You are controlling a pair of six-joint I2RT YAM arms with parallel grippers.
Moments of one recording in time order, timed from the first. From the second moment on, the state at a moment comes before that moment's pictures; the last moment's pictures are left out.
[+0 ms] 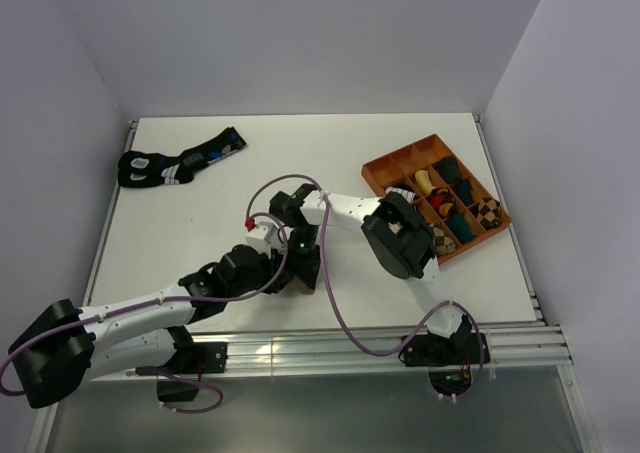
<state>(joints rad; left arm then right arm) -0.91 1.03 0.36 0.11 -0.07 -0.63 0.88 2.20 1.64 -1.14 -0.48 -0.53</state>
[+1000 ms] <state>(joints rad) -0.91 0.83 0.13 0.14 -0.09 -0.95 0.77 2.36 2.23 -1.17 -0.51 -0.50</state>
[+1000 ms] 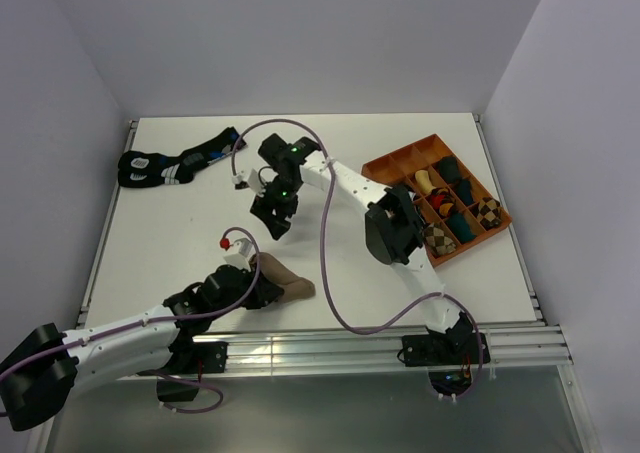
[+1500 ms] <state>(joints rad) -0.91 0.83 0.12 0.15 -0.08 -0.97 0.89 2.43 2.11 -1.14 -0.54 -0.53</state>
